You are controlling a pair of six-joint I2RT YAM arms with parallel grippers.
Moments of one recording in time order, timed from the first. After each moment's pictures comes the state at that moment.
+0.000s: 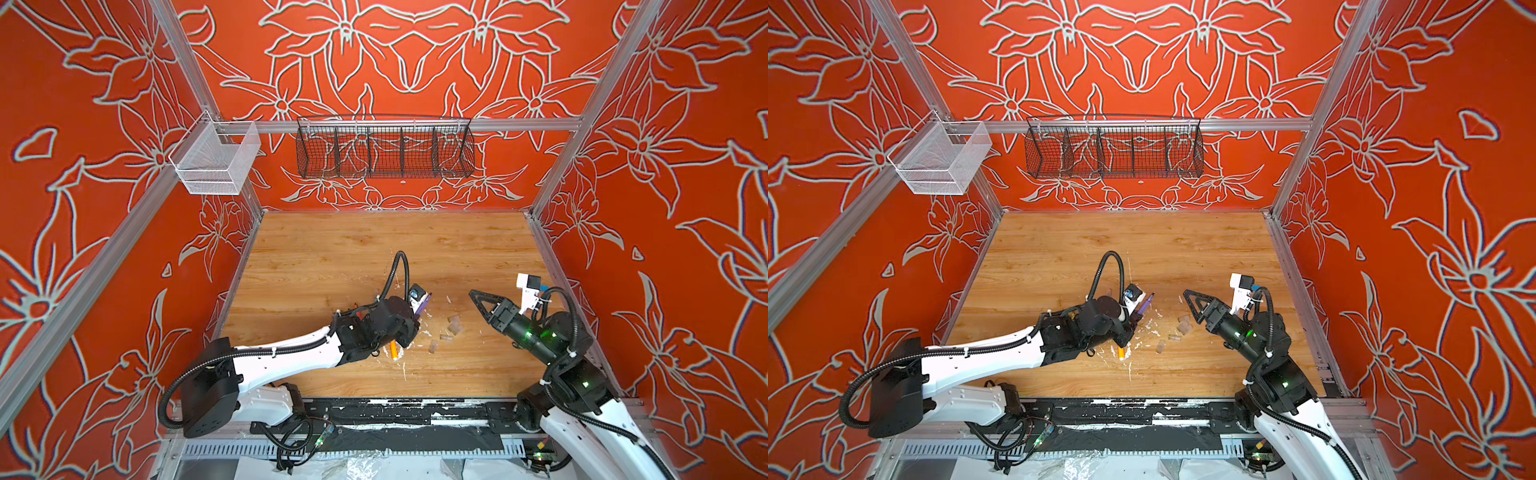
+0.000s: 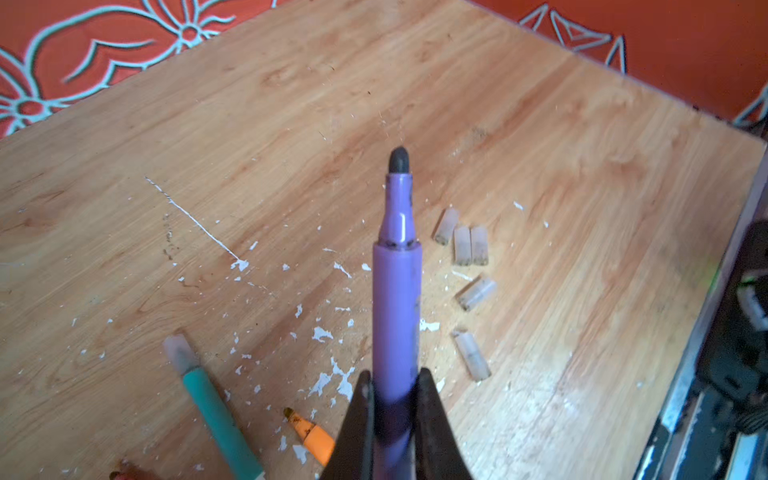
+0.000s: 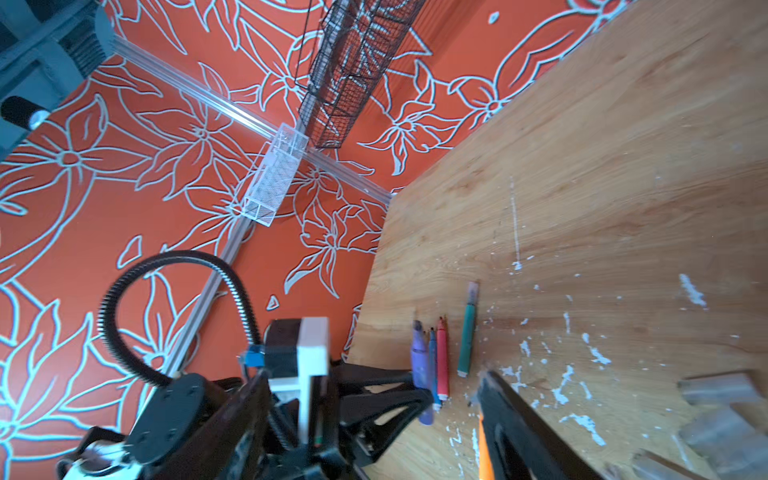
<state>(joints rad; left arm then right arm) -1.01 1.29 0.79 -0.12 -0.21 -0.13 0.45 0.39 0.48 -0.16 -0.30 1.05</state>
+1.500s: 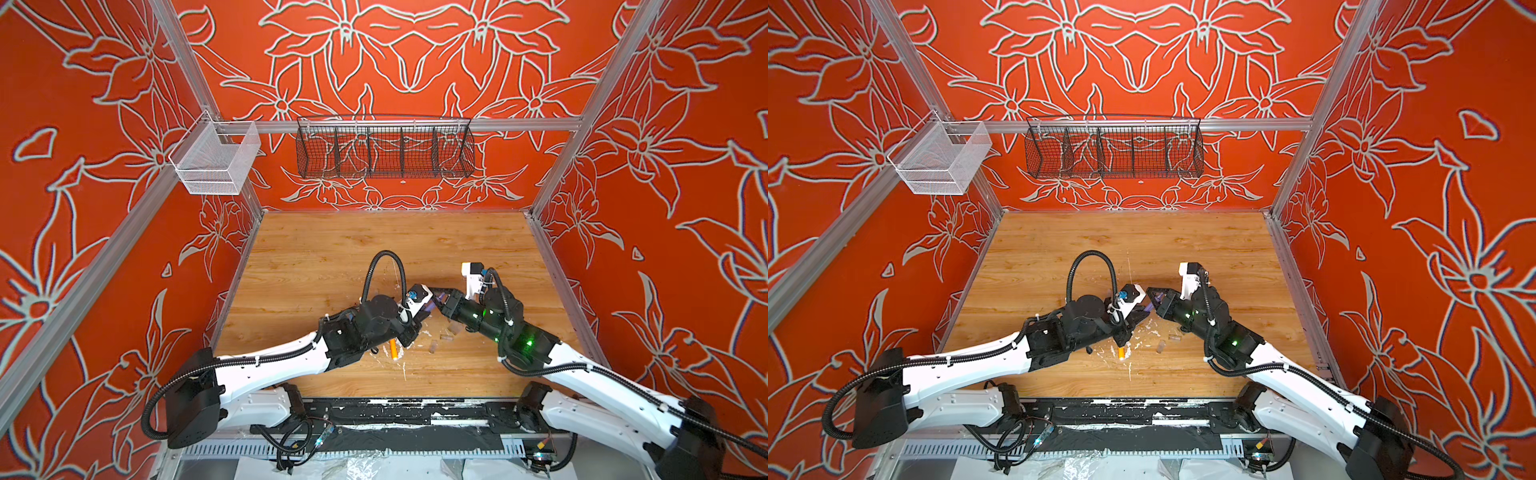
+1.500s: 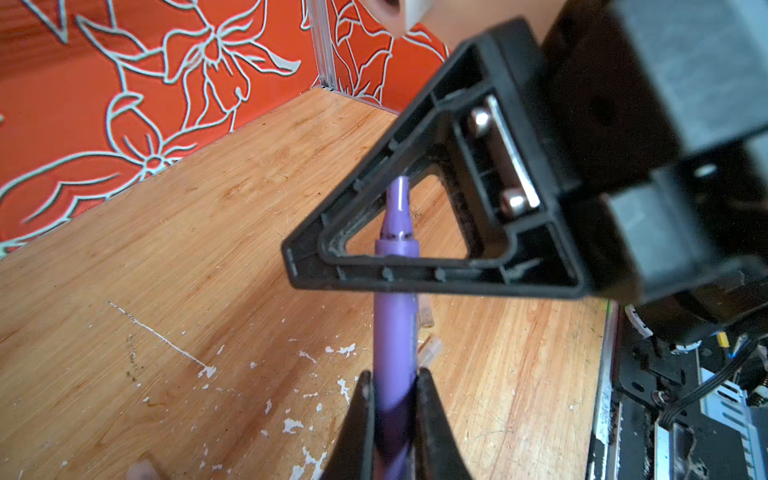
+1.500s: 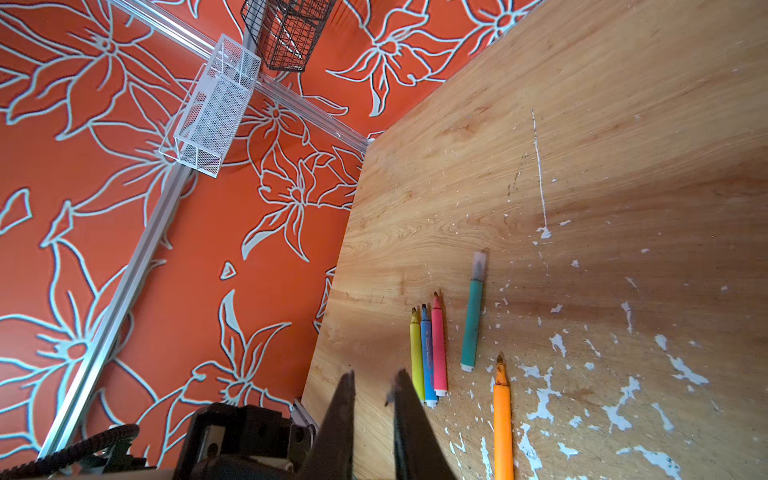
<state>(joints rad) -1.00 1.19 0.76 0.06 -0.05 -0.03 0.78 0.88 0.58 0.08 -0.04 1.03</state>
